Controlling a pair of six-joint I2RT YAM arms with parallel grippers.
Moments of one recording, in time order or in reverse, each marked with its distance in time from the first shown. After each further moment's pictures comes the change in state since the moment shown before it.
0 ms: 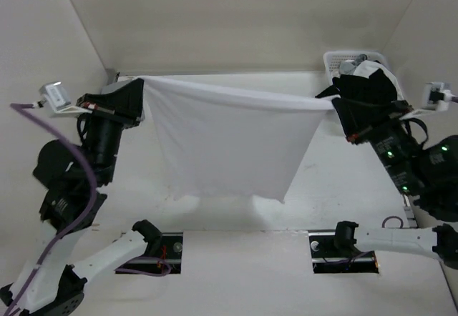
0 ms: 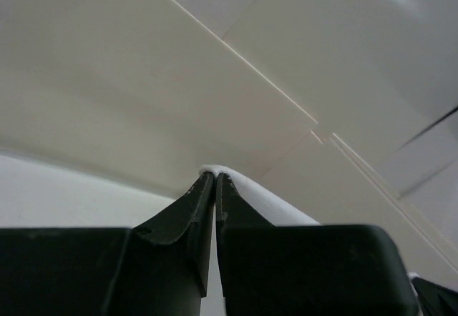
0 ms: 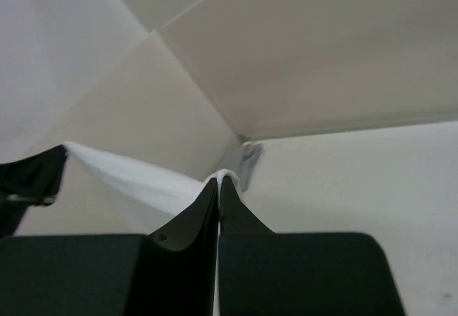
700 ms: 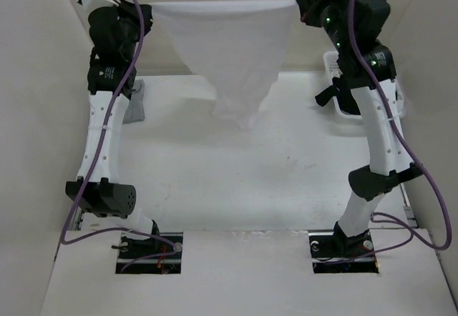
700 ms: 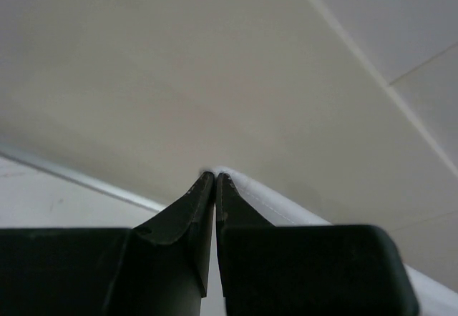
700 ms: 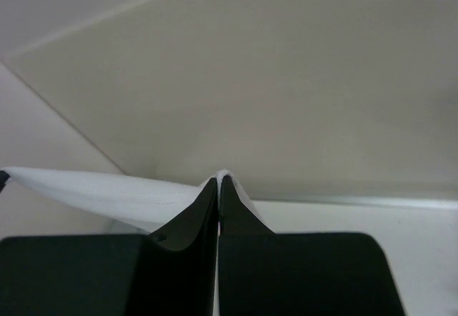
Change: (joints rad) left arm 0.611 0.906 0.523 0.068 0.391 -0.152; right arm -0.966 1.034 0.889 -0.113 -0.740 0.018
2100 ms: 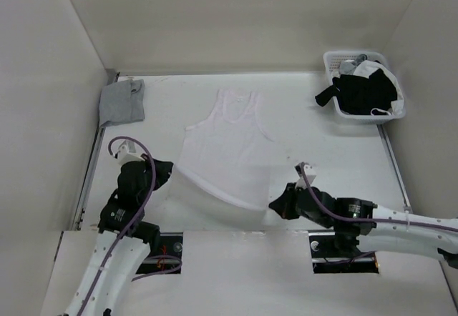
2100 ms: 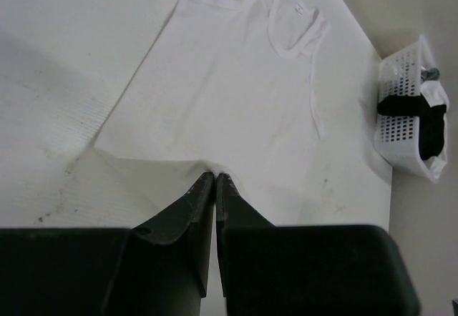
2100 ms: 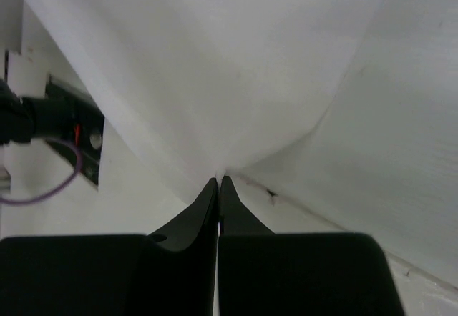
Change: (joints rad) left arm -0.169 -1.270 -1.438 -0.317 -0.024 -0.145; right arm 0.970 -1.155 -1.936 0.062 0.285 0.684
